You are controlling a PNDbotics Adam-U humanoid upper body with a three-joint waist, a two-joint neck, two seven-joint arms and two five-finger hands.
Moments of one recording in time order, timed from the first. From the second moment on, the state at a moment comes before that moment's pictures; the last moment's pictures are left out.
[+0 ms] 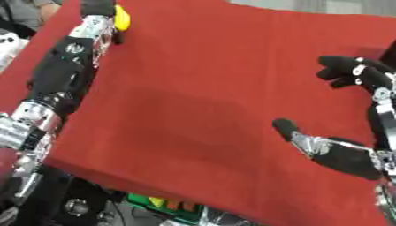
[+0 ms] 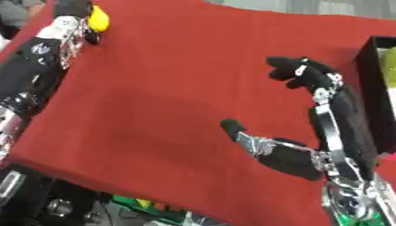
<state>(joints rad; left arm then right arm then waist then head) -0.82 0.68 0.01 -0.81 -1.22 0.45 -0.09 -0.50 -0.18 0.59 -1.90 0.59 0.02 -0.18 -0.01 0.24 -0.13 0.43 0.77</state>
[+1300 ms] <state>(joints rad) -0.79 0.68 0.02 -0.90 -0.91 0.47 0.36 -0.50 -0.18 0.59 -1.90 0.59 0.01 -0.18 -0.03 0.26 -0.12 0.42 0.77</state>
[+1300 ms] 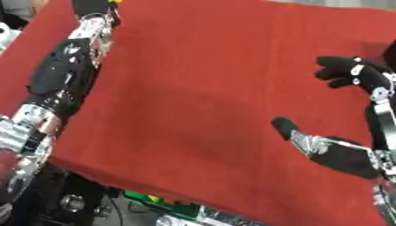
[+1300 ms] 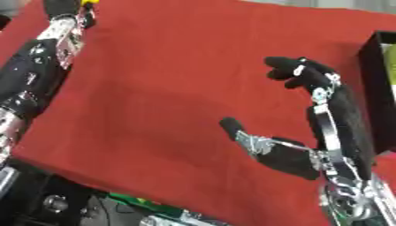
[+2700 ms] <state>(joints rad) -0.53 0.61 -0.34 -1.89 -0.03 0.36 -0.27 -0.51 -0.22 0.59 -1.98 0.58 0.04 -0.05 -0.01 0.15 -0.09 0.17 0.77</state>
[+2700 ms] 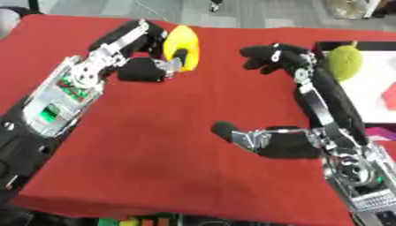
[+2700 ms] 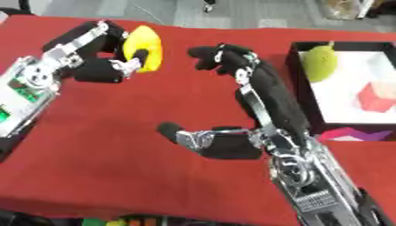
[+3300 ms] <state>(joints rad) -0.56 0.59 -0.40 -1.98 0.07 0.36 -0.39 -0.51 -0.23 0.60 -1.98 0.57 0.05 -0.04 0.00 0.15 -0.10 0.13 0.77</state>
